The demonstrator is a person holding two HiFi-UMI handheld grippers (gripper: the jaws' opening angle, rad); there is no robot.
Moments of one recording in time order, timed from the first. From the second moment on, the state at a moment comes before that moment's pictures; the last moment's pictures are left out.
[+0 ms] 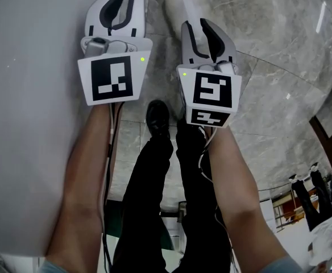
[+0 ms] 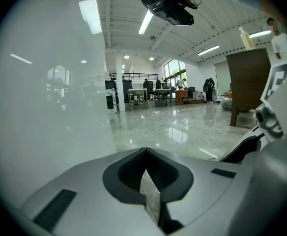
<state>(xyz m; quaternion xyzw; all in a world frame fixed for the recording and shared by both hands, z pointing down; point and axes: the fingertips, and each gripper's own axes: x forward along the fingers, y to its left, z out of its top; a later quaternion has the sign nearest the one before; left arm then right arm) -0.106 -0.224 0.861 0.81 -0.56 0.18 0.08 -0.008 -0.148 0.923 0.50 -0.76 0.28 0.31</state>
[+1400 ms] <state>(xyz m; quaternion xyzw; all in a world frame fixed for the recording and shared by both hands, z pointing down) -0.065 -0.254 0.394 0.81 -0.58 0.03 -0.02 0.022 -0.240 0.430 0.56 -0.81 0.08 0.13</state>
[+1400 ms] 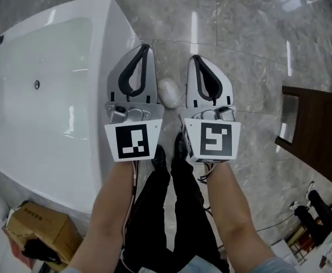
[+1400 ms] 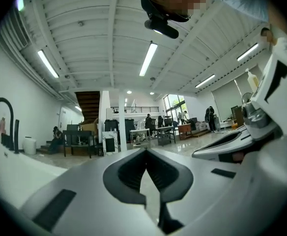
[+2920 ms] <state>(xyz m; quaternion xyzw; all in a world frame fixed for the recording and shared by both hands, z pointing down) -0.073 -0.082 -0.164 0.77 -0.59 -0.09 -0.23 0.015 -0.096 -0.154 0.55 -0.82 -0.15 -0.08</state>
